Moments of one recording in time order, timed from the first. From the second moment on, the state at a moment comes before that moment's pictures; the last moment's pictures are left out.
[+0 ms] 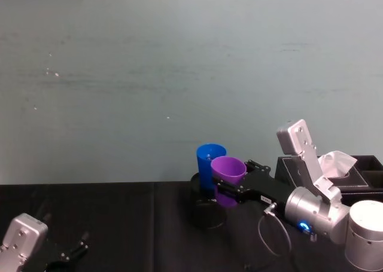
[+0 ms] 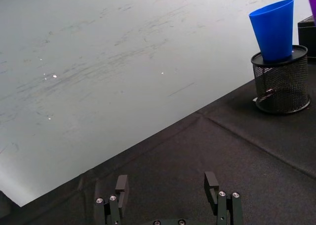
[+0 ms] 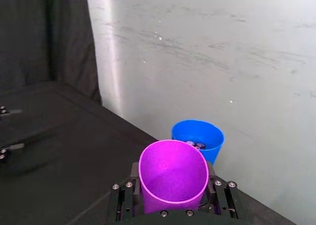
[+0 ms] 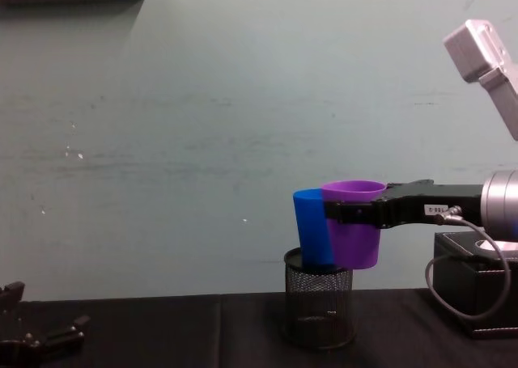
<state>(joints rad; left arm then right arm) -0.20 0.60 0.45 -1.41 -0.25 -0.12 0.03 0.61 0.37 -0.49 -1.21 0.39 0.11 0.45</state>
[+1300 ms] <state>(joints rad) -0.20 0.60 0.45 -1.41 -0.25 -0.12 0.03 0.71 0.25 -0.44 -1.02 0.31 0.07 0.47</state>
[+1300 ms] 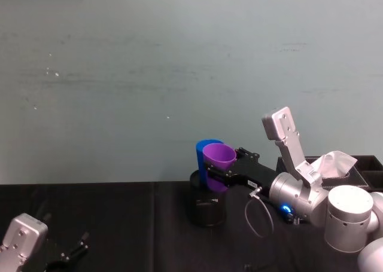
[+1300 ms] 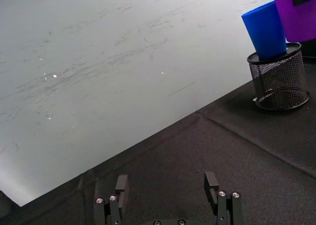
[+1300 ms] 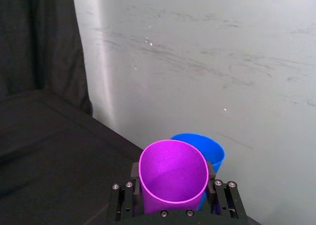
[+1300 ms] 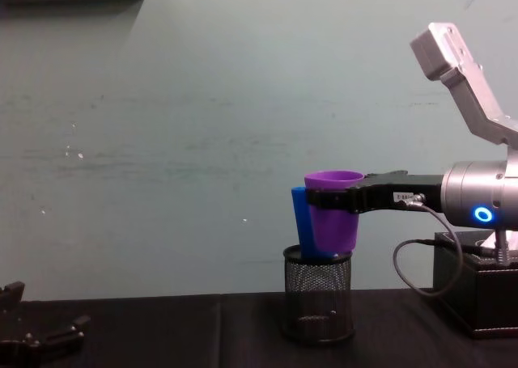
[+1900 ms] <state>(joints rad) -0.20 0.60 0.45 -1.41 -0.25 -0.12 0.03 0.71 0.25 -0.44 -1.02 0.31 0.06 0.48</state>
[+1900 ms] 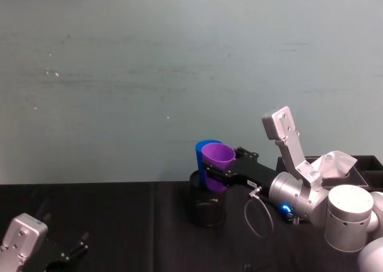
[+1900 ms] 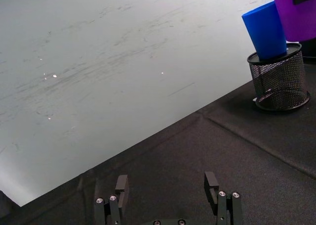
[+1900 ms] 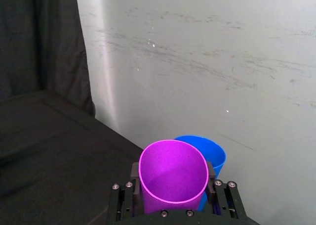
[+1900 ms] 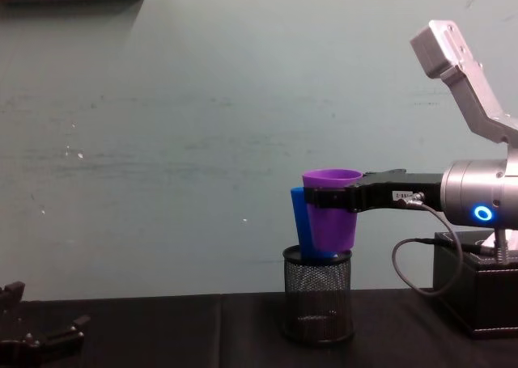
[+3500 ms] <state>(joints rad) -0.20 0.60 0.45 -1.41 -0.25 -0.12 0.03 0.71 0.25 -0.44 -1.02 0.31 0.07 0.48</state>
